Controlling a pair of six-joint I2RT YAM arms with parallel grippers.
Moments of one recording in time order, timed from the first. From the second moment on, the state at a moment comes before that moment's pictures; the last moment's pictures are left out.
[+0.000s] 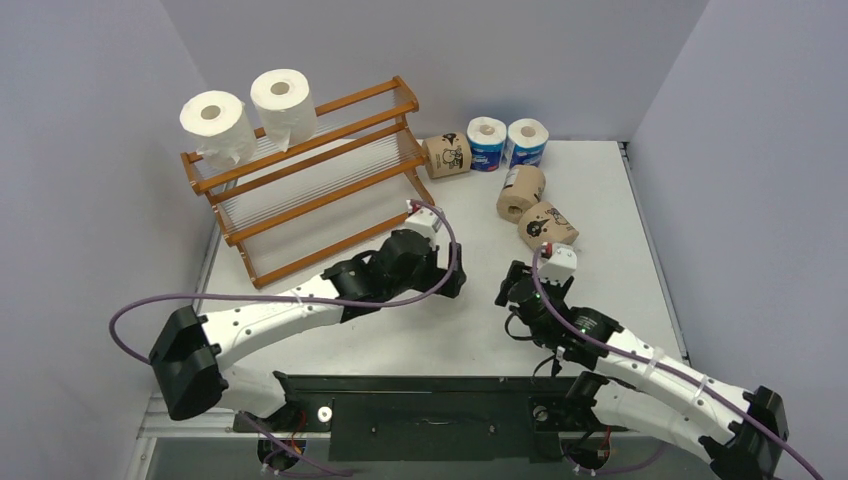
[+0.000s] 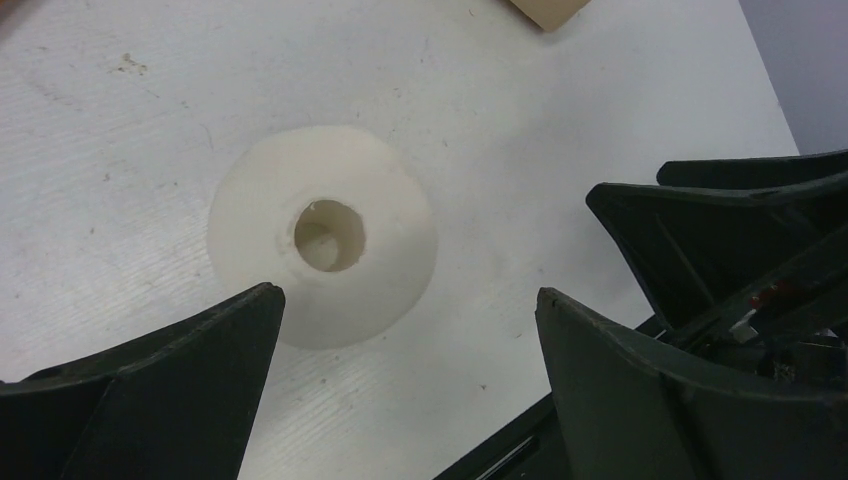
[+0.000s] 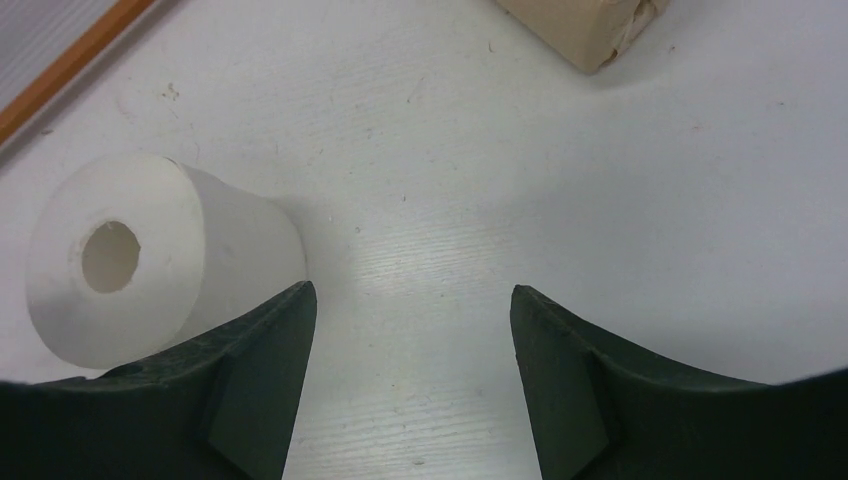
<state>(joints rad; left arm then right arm) -0.99 1.32 1.01 -0.24 -0.24 -0.58 0.88 0.87 0.61 -0.55 0.71 0.83</state>
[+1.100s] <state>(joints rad) -1.02 1.70 1.22 -0.28 -0.26 -0.55 0.88 0.60 0.50 -0.55 0.77 0.84</state>
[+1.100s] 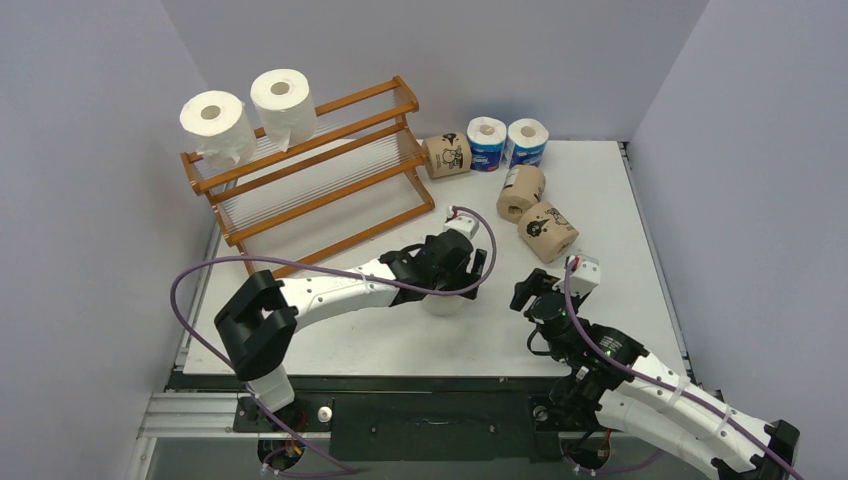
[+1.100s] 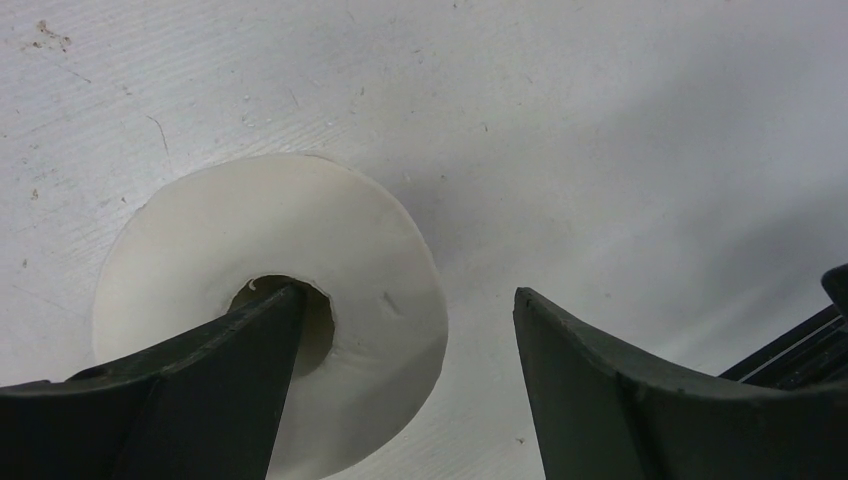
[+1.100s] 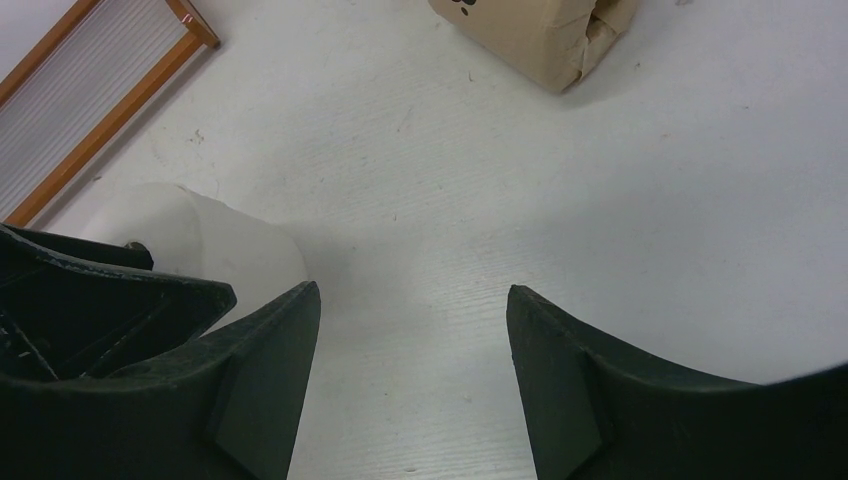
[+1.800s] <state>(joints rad) -1.03 1.72 1.23 -0.31 -0.28 -0.52 0.87 0.60 0.50 -0.55 0.77 0.84</state>
